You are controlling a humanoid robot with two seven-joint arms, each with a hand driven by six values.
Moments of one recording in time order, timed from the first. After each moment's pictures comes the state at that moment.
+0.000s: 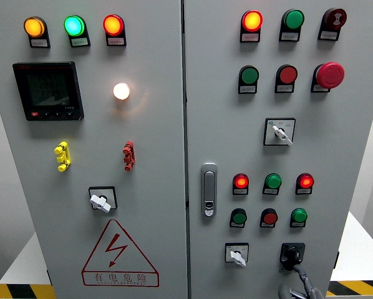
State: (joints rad) left arm 0.04 -0.09 0.04 -0.09 -0.07 -0.02 -0.15; right arm 0.21 0.14 1.30 1.41 -1.45 -0.18 0.00
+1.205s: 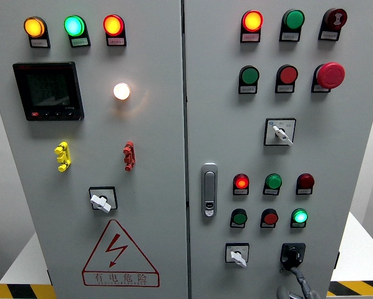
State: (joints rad) left arm 0.04 -0.09 0.04 -0.09 -0.07 -0.02 -0.15; right arm 0.20 0.15 1.30 1.42 -1.44 -0.18 -0.01
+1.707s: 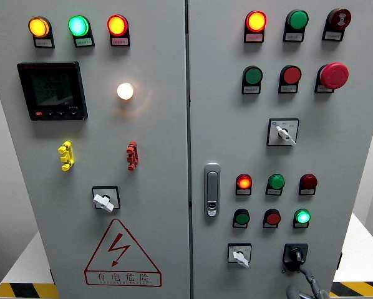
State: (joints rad) left arm 0.04 -0.09 0.04 -0.09 -0.07 -0.02 -0.15; right arm 0.20 0.12 1.33 1.41 -1.43 -0.18 -0.01
